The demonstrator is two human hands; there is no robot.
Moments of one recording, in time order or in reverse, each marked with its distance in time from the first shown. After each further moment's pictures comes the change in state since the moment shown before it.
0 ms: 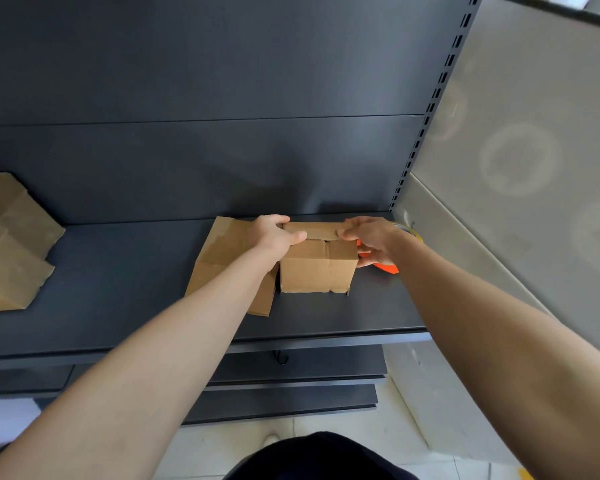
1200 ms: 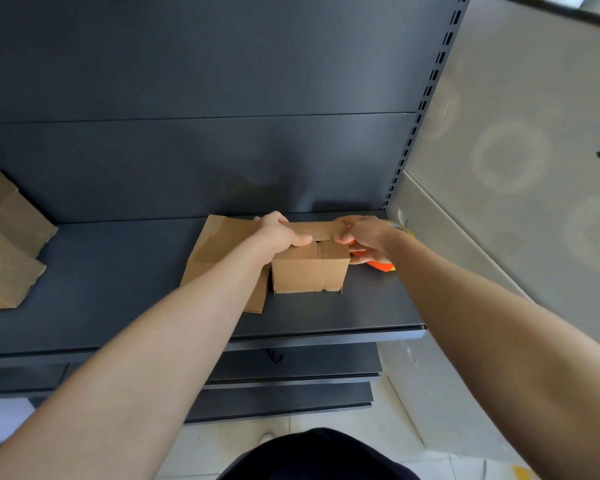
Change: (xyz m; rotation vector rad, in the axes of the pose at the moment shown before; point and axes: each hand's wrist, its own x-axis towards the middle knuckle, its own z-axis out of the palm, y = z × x) left_hand -0.002 0.015 0.007 0.268 -0.163 -0.070; right_hand -0.006 0.002 -0.008 -0.101 -0.061 -0.024
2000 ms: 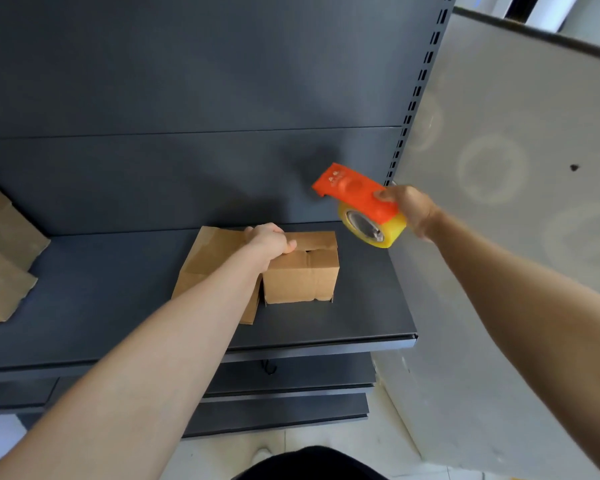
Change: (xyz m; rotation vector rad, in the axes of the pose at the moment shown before) left_hand 0.007 0.008 0.006 -0.002 0.045 -0.025; right_hand -0.023 -0.030 -0.070 -0.022 0.345 -0.266
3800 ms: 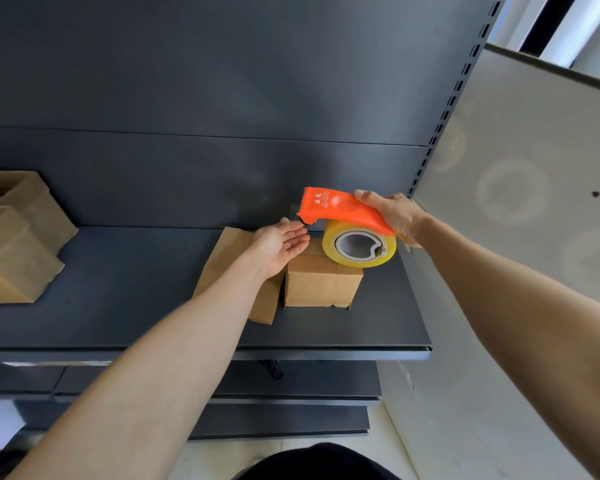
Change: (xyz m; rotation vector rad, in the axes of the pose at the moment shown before) left_hand -0.005 -0.031 -0.028 -1.197 -0.274 -0.022; right_hand -0.032 -0.042 0.052 -0.189 -0.119 -0.071
